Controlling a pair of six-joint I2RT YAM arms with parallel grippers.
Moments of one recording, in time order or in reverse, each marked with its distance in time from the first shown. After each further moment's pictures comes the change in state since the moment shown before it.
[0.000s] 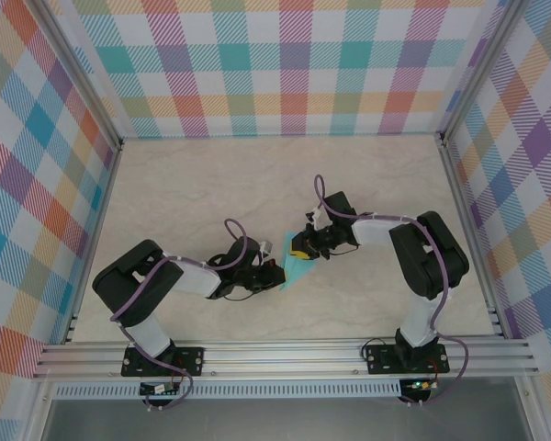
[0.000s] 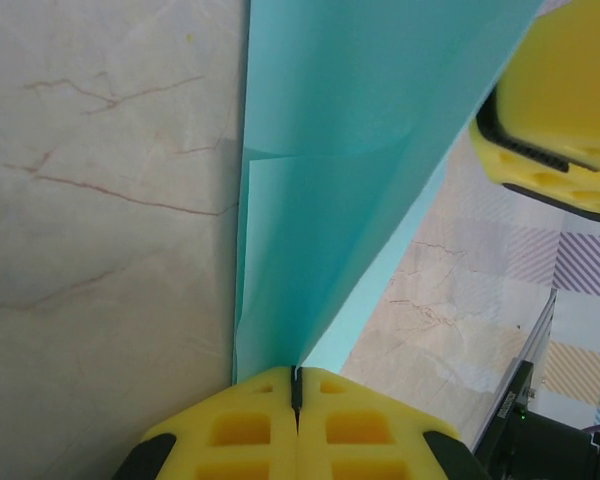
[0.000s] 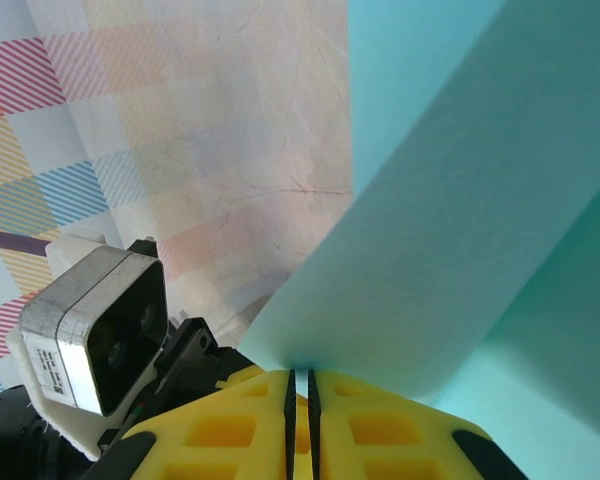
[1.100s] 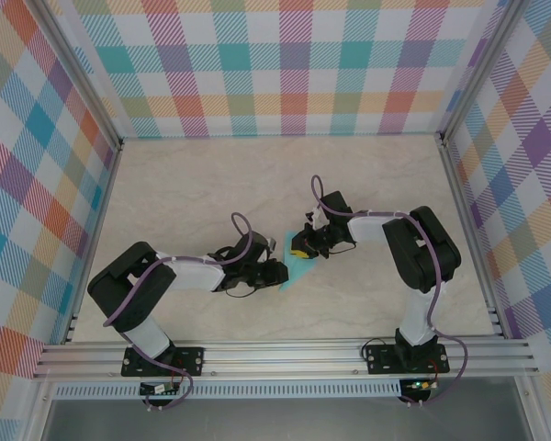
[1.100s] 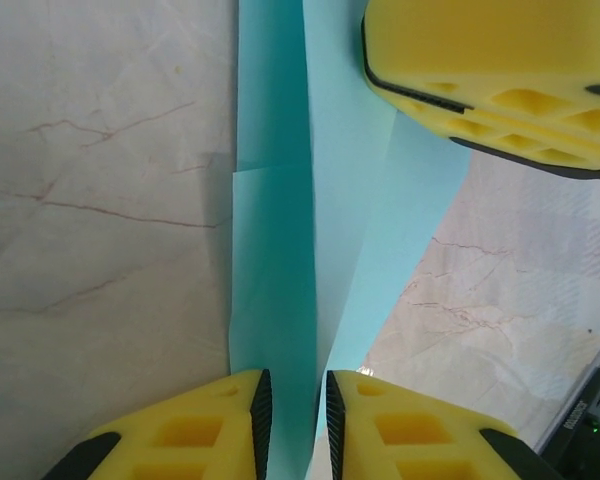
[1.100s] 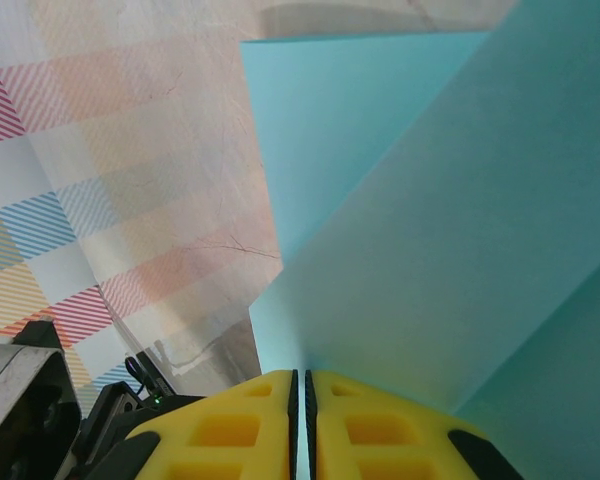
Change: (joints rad) left arm -0.045 -0.042 0.124 -0.298 -0.106 0.115; right arm 0.000 0.063 0.040 -0.018 0.061 0.000
